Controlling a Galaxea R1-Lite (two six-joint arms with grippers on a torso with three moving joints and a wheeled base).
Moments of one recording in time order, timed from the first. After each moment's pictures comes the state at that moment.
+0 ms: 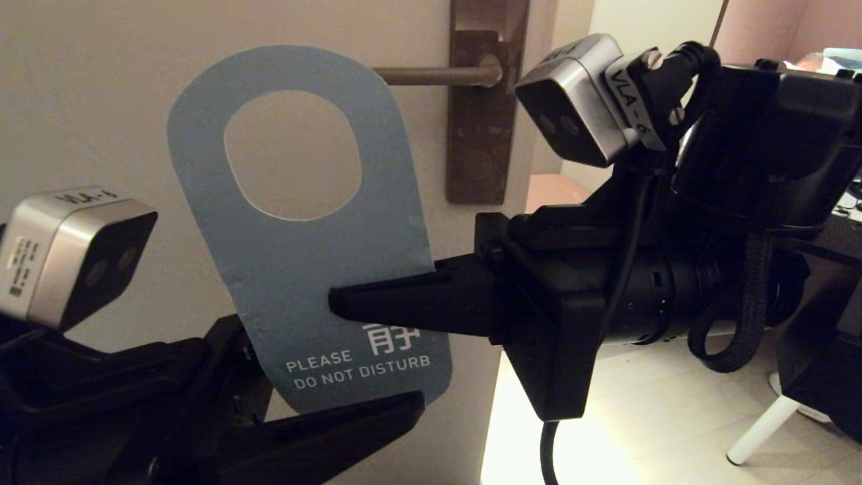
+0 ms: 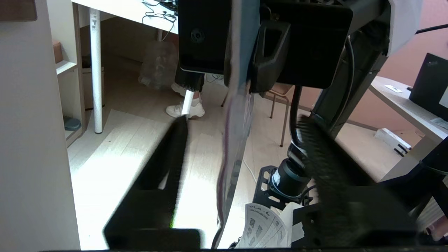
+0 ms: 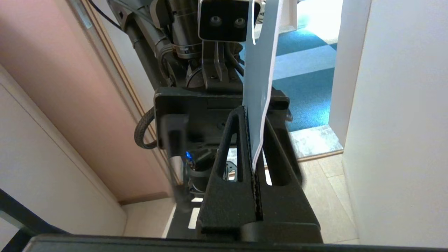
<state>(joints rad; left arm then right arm) -0.84 1.22 -0.48 -0.86 -0.42 -0.32 0.86 1.67 -1.10 -0.63 0.80 0.25</state>
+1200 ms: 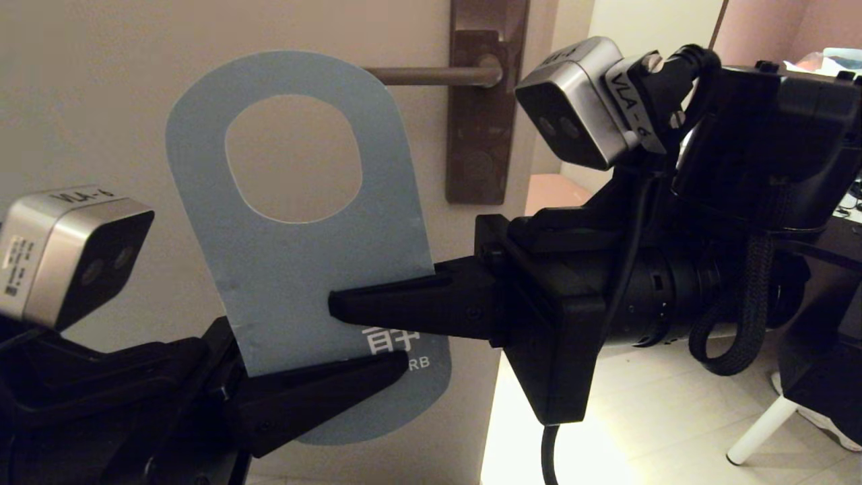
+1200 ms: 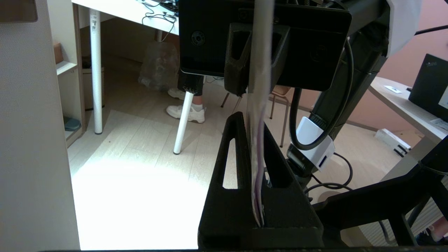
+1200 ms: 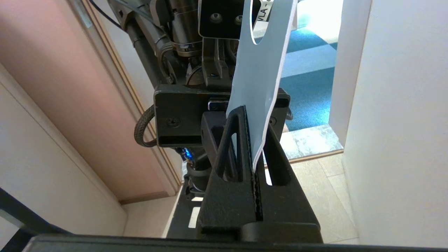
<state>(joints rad) -0.84 1.22 -0.48 -0.86 -0.42 -0.32 0.86 1.67 -1.10 -0.63 0.79 0.25</state>
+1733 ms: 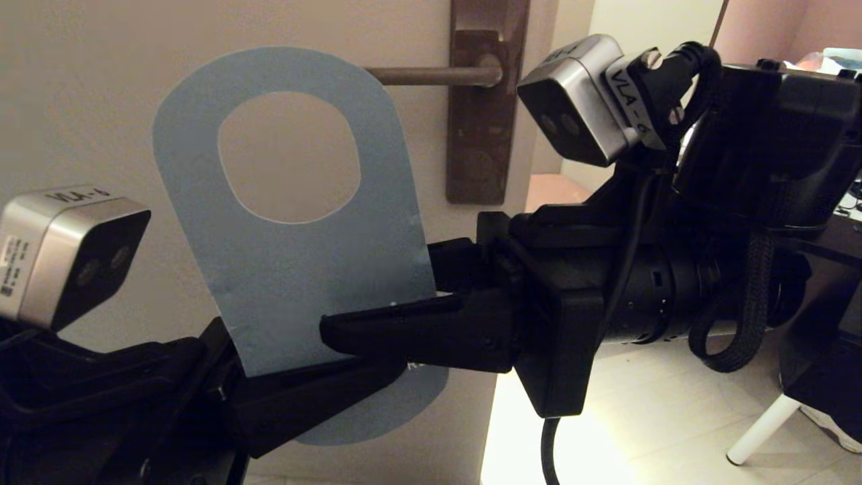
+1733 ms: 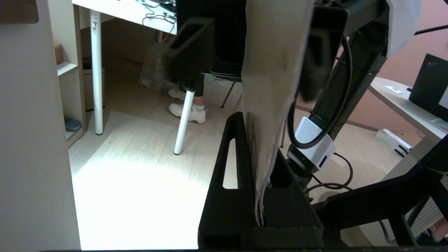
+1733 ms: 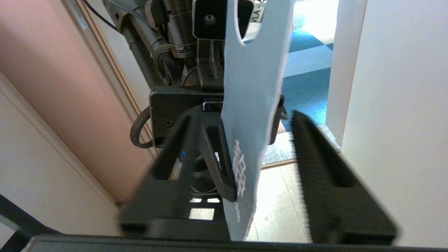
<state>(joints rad) -0.84 1.22 -0.48 -0.86 -0.42 -0.32 0.86 1.67 -1.10 -0.63 0.79 0.25</state>
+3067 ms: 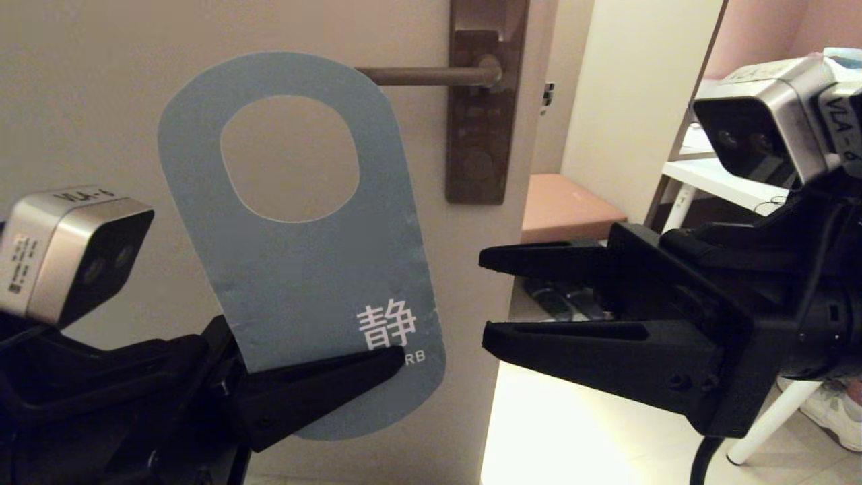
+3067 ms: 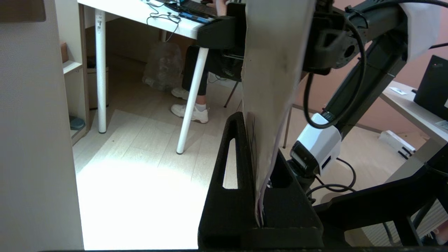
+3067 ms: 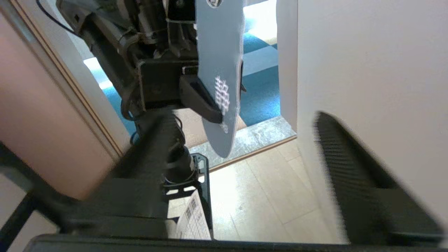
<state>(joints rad) -0.83 1.22 -0.47 -0.86 -0.42 -0.32 0.76 1.44 -0.85 -0.63 0.67 0.24</state>
